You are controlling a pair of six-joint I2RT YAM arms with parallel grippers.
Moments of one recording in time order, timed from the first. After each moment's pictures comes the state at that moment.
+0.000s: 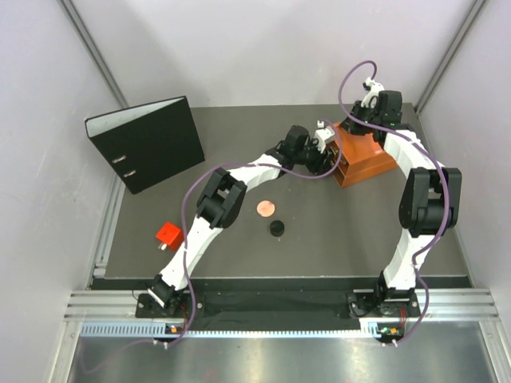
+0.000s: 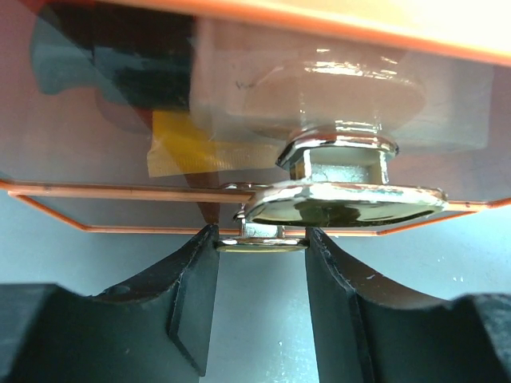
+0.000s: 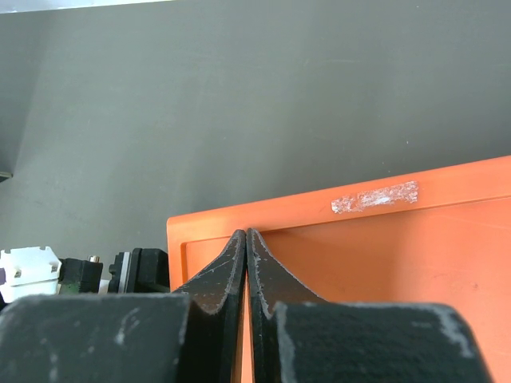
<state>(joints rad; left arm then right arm) -0.70 2.62 2.15 0.05 0.57 0.00 0.01 1.91 1.51 -0.16 -0.41 0.18</state>
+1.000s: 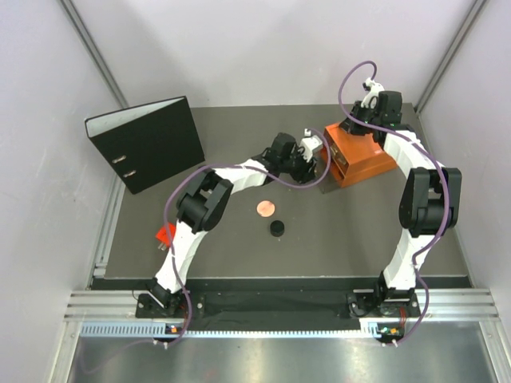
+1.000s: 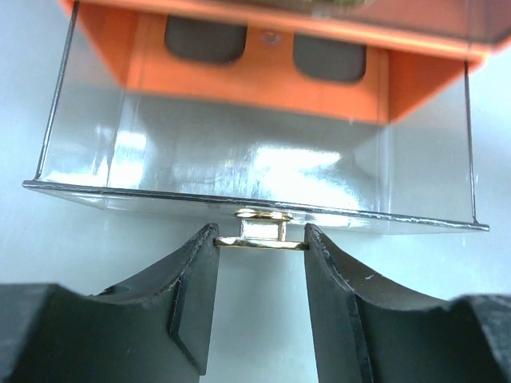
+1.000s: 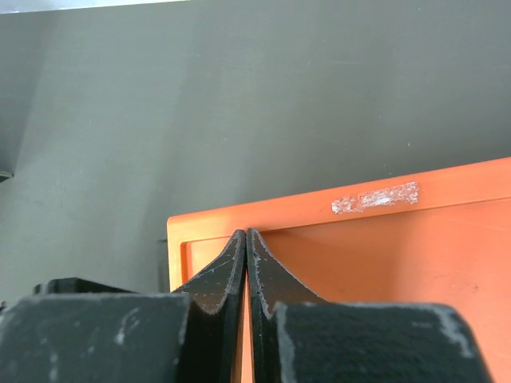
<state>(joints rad) -0.68 2.35 1.74 0.09 0.44 0.11 0.01 1.91 1.50 -0.15 -0.42 0.18</state>
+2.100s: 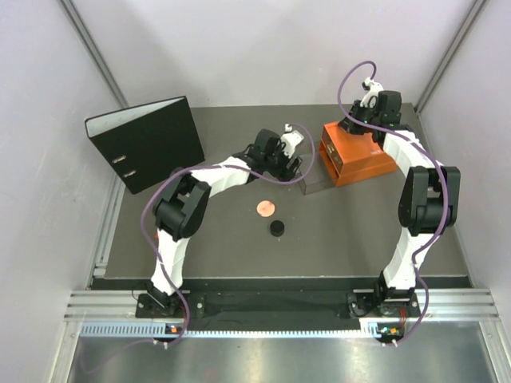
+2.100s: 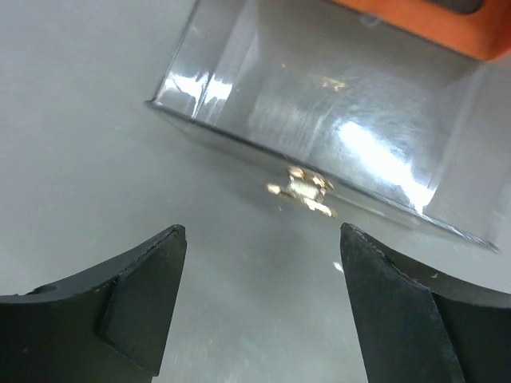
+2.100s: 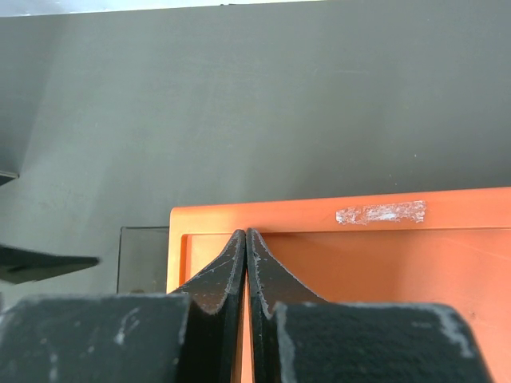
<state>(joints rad) -0.63 2.12 1.53 -0.04 0.20 0.16 0.01 1.93 1.50 -0.12 -0.44 0.18</state>
